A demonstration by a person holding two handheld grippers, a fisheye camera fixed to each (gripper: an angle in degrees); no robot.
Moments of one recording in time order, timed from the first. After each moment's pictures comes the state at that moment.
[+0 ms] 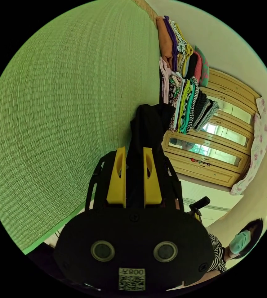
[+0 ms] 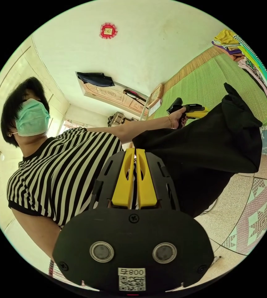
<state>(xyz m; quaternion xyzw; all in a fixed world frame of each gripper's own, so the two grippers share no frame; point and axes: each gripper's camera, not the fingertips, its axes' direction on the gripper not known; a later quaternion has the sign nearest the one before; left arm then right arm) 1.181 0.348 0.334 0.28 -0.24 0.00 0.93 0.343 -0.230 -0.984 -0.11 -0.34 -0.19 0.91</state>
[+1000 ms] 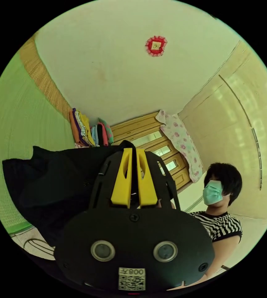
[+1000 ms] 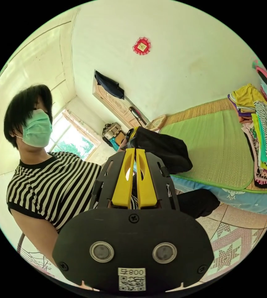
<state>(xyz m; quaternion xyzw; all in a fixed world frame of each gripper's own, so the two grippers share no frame) 1.217 0.936 0.082 0.49 -0.05 0.38 0.79 0.350 -0.372 -1.134 0.03 -0.29 -0.32 0.90</state>
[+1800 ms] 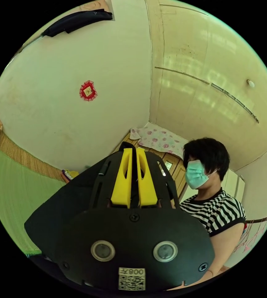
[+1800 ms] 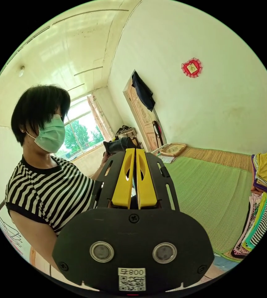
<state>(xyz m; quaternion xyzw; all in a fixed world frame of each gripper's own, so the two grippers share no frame) 1.218 1.420 -0.006 0.55 -0.14 0.58 0.58 0.237 -0.437 -1.219 0.11 -0.32 -0.48 0.81</state>
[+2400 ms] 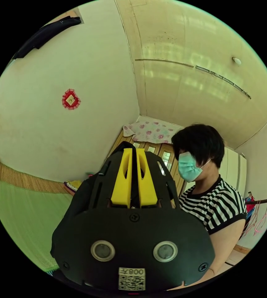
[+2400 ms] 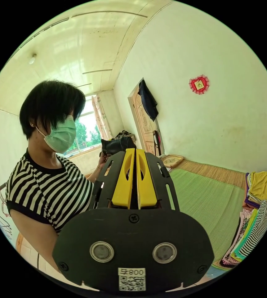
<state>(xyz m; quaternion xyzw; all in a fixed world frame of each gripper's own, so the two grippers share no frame) 1.203 1.495 -0.053 0.51 -0.20 0.64 0.54 0.208 -0.453 -1.223 0.15 -0.31 -0.51 0.79</state>
